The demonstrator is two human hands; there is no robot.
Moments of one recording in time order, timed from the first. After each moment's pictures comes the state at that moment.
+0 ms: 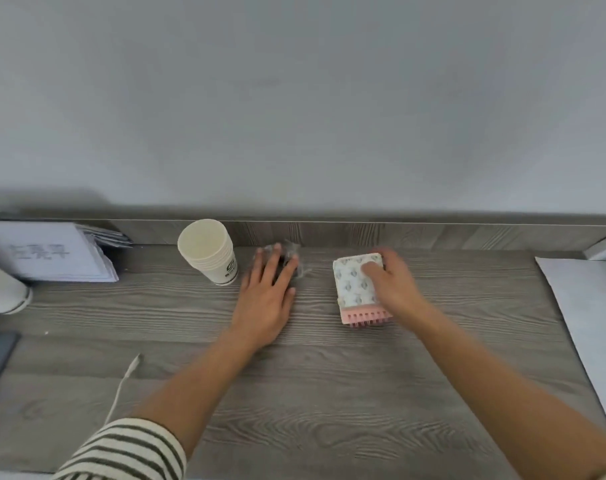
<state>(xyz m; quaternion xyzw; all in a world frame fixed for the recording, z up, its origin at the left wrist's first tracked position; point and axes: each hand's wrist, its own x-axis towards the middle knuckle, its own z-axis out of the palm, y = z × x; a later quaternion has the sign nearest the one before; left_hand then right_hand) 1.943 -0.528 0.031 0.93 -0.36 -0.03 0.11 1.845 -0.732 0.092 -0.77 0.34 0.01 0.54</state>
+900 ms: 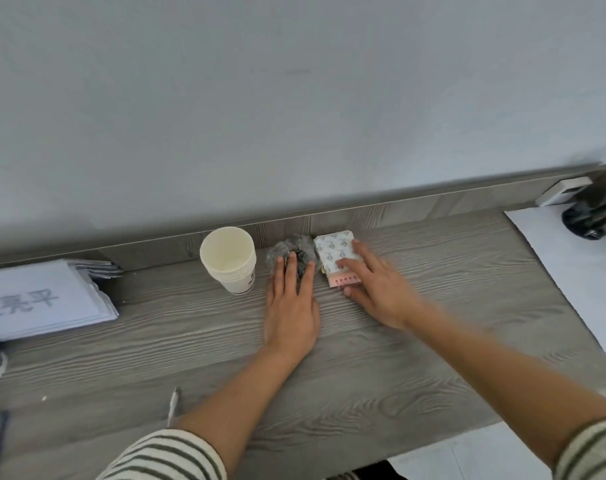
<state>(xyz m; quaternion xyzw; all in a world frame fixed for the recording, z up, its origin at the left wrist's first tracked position) 1.942 -0.507 0.023 0.89 -0.40 -0.07 0.18 1.846 -0.673 0.056 -0.97 0.17 0.06 0.16</state>
